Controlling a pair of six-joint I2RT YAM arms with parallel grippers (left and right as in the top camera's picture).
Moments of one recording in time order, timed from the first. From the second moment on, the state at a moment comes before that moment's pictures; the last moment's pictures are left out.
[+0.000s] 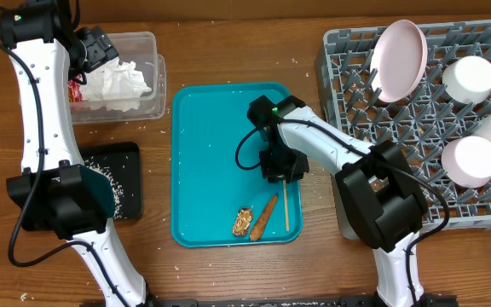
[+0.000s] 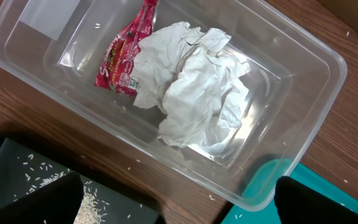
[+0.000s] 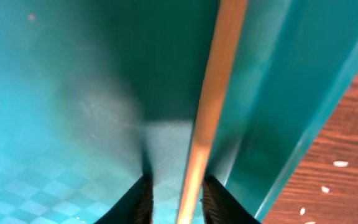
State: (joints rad) left arm 0.19 2.15 2.33 -1.34 -0.10 -0.44; right arm 0.59 2.16 1.56 -1.15 -0.06 0.46
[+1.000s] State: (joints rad) left arm 0.19 2.15 2.33 -1.34 -0.10 -0.44; right arm 0.17 2.19 2.41 -1.53 0.03 0.27
